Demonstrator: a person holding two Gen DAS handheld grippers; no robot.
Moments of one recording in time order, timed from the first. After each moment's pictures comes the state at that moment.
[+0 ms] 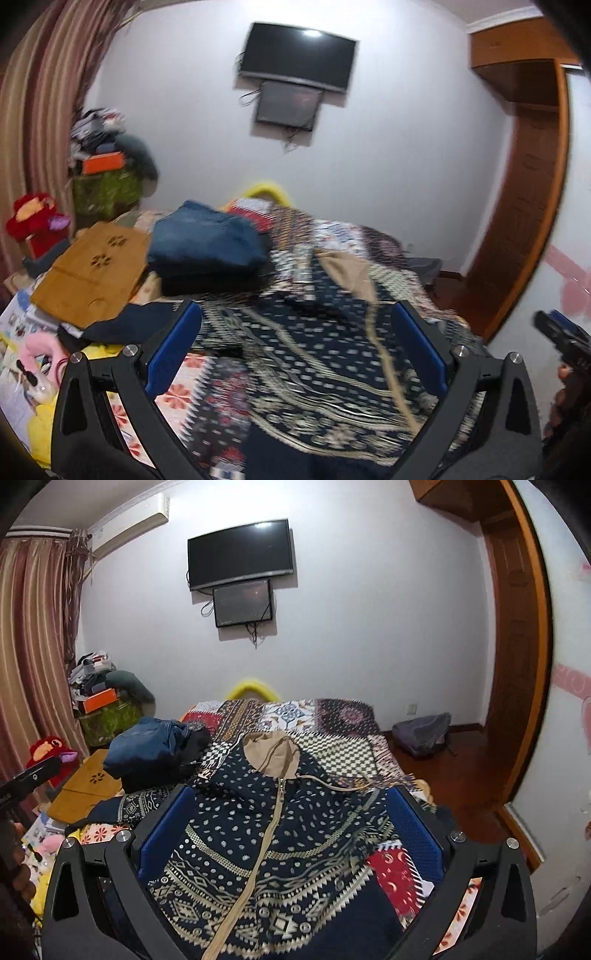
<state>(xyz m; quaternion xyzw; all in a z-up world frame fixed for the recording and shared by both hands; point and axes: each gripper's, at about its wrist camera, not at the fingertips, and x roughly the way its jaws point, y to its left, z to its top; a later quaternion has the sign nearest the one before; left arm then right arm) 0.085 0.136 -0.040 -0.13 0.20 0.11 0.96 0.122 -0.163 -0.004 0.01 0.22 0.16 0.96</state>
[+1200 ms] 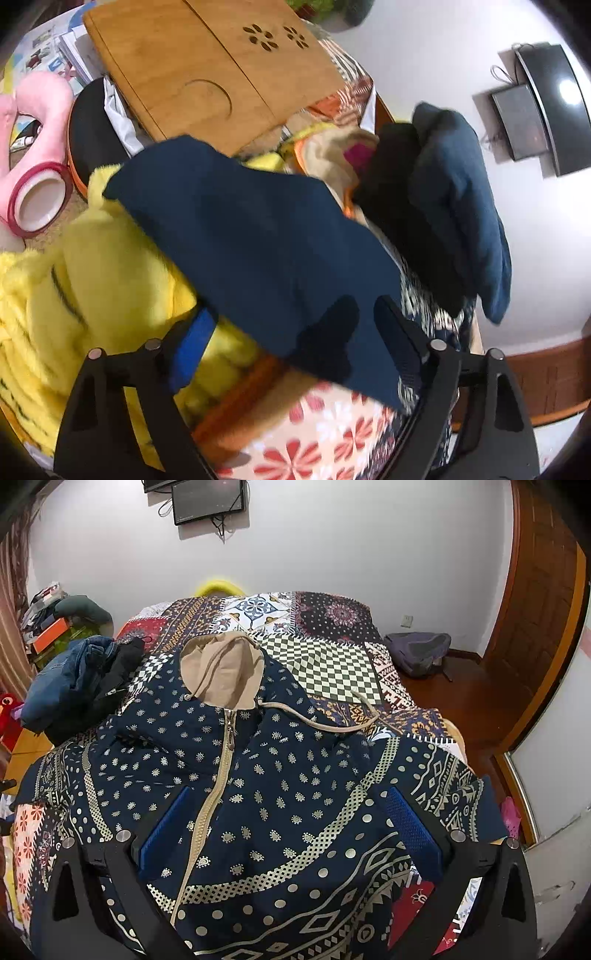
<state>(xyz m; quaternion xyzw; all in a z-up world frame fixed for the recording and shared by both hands) 0.138 0.450 -0.283 -0.54 0.34 0.21 0.74 0.282 -0.131 -0.100 -0.04 0.41 0.12 0.90</state>
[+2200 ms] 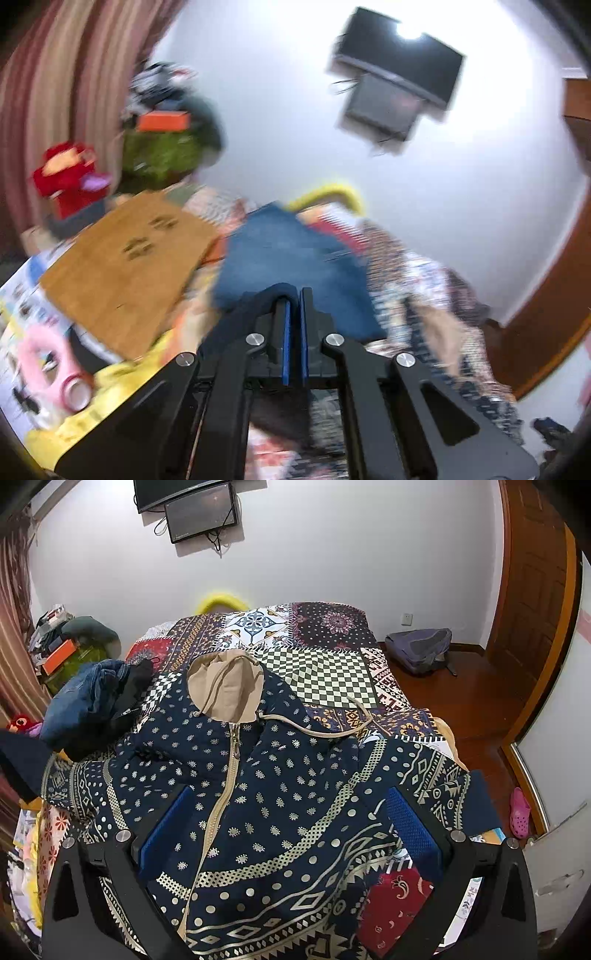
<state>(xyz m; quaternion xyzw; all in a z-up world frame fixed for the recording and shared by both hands) 0.196 0.311 -0.049 -0.22 0.21 0.18 0.94 0.265 -0.158 -0.069 0.00 0.39 0.13 0.91</state>
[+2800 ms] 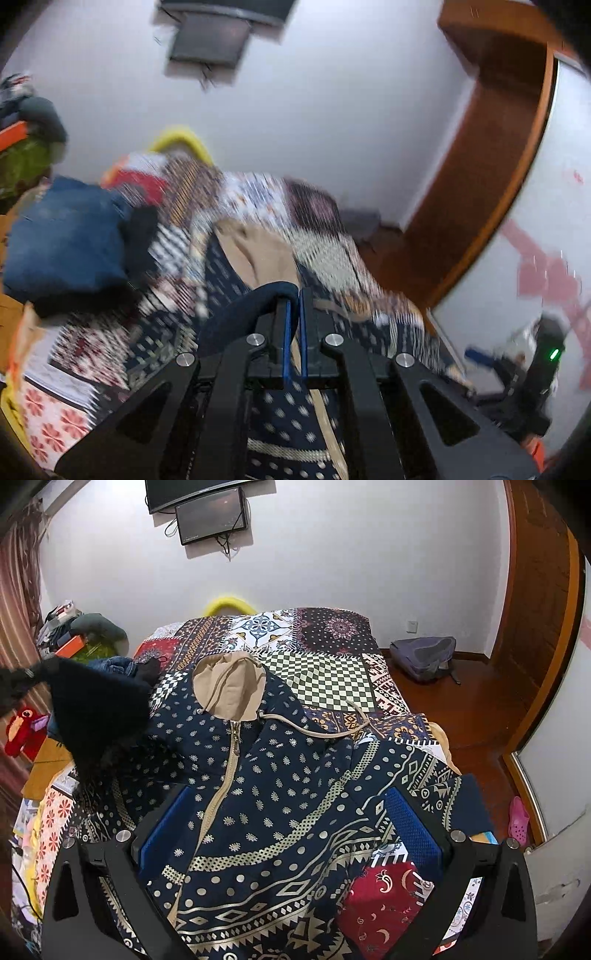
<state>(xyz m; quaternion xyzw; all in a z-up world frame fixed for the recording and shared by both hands) 0.306 0.086 -0.069 -0.14 0.32 -0.08 0.93 0.255 -0.170 -0.067 -0.01 0.39 0.14 0.91</state>
